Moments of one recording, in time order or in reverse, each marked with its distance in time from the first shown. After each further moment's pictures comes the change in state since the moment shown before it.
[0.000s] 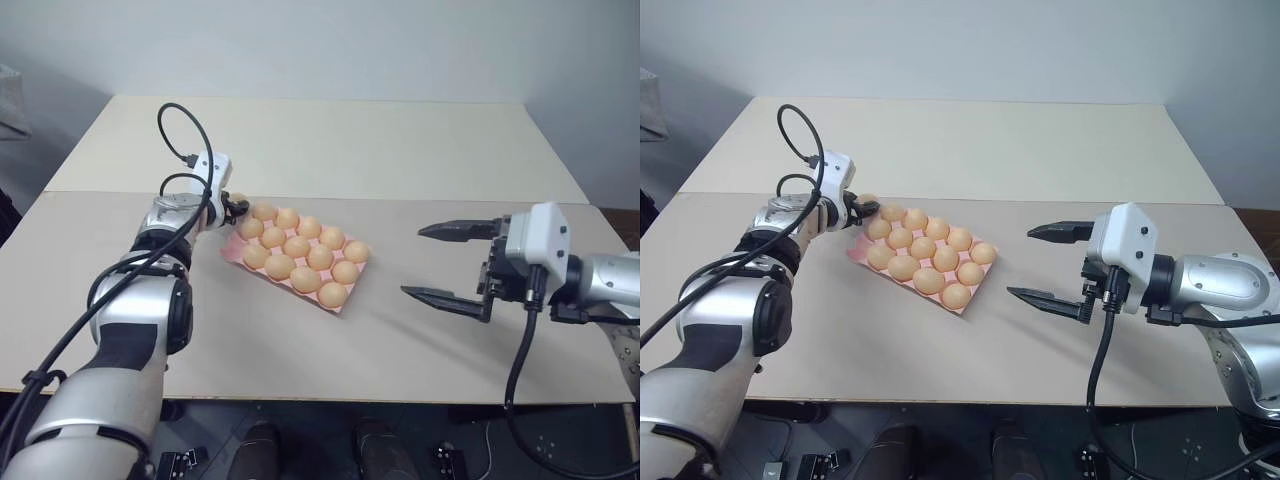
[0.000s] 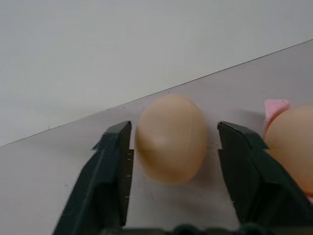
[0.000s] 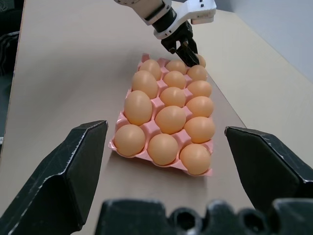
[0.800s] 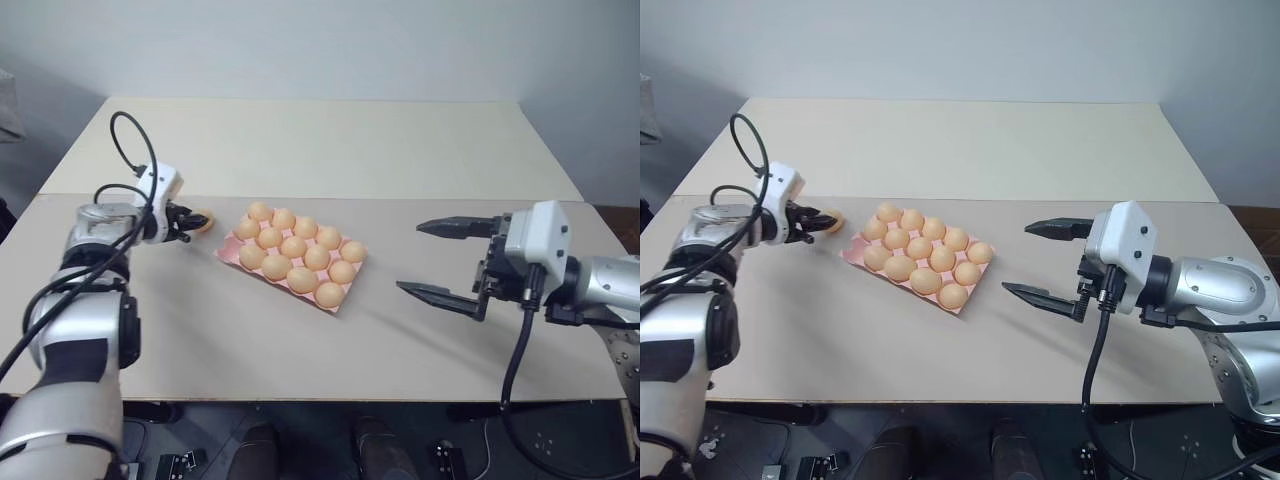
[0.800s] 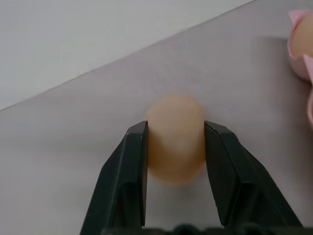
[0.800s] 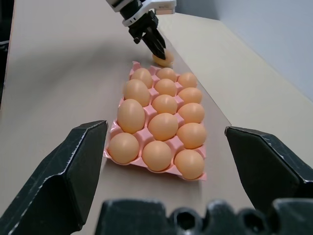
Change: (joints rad) left arm 0.115 0.252 -0.024 -0.062 0.020 -0.052 -0.429; right arm 0.003 0.033 0.006 -0.025 0.008 0.014 -0.045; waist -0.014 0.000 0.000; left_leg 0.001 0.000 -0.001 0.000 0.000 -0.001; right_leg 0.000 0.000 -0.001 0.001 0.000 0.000
